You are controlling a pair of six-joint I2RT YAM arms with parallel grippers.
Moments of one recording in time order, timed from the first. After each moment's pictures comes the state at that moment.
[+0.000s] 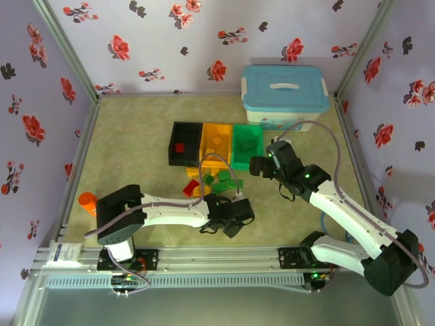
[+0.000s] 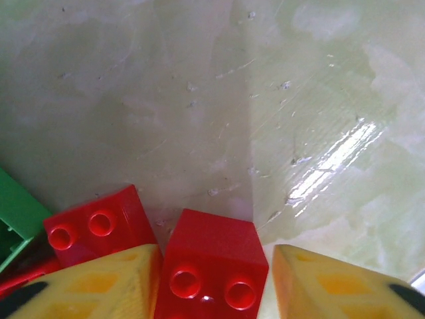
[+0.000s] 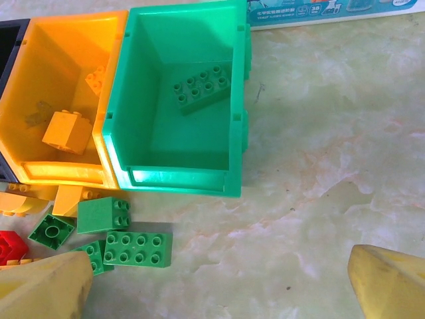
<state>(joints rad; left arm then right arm) -1.37 1.75 1.10 -0.60 -0.21 -0.53 0.63 1.05 0.89 -0.66 0.26 0.56</state>
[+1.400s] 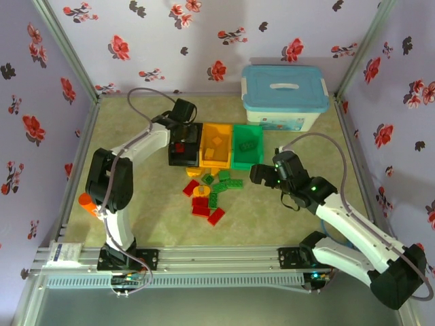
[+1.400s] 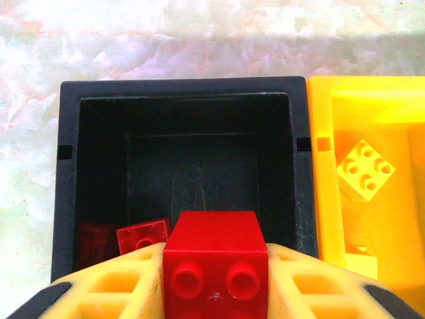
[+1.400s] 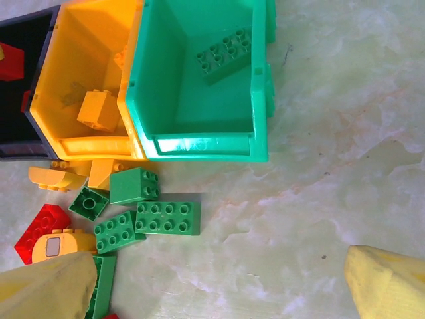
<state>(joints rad) -0.50 1.88 1.49 -0.58 -0.16 -0.31 0.63 0.92 0.75 -0.61 0.14 0.64</state>
